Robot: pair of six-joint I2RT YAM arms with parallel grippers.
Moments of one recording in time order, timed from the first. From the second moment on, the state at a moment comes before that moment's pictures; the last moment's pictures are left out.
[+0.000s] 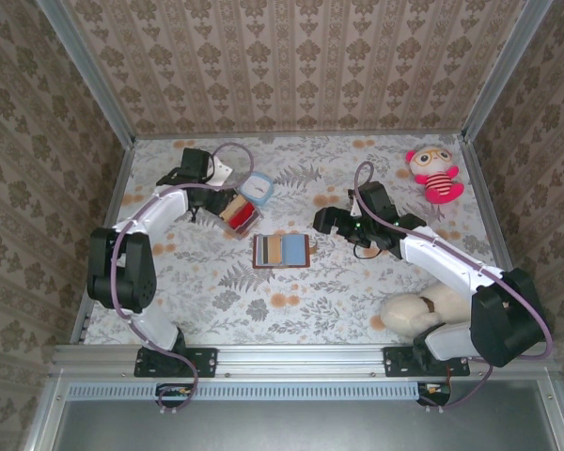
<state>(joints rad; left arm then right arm) -0.25 1.69 1.23 -0.52 0.07 0.32 0.44 1.36 0.89 -0.34 -0.24 0.72</state>
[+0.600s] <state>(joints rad) -0.29 1.38 1.17 -0.52 0.12 -0.10 0.48 1.40 0.89 -0.31 -0.24 0.74</state>
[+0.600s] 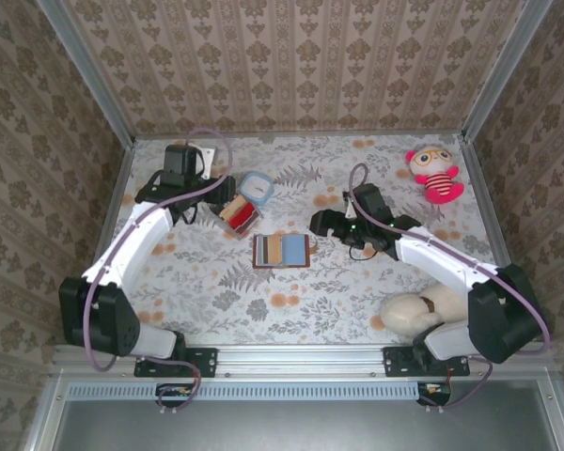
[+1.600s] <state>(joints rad) -0.41 1.16 0.72 -0.45 0.27 -0.50 0.69 1.91 1.16 -0.24 -0.35 0.82</state>
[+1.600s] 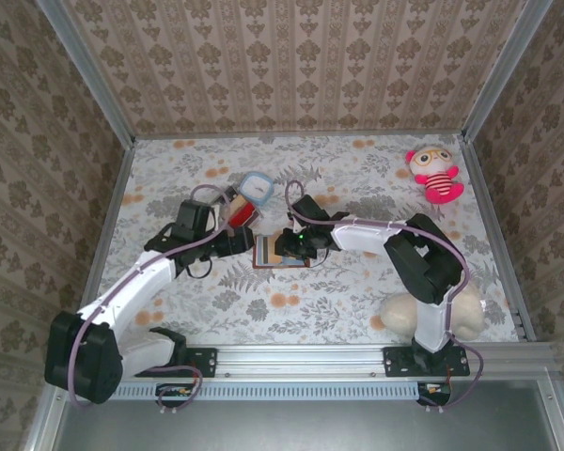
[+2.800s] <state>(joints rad) -0.54 1.56 0.81 -0.38 0.24 -0.52 0.68 1.97 1.19 -0.24 -0.38 0.82</state>
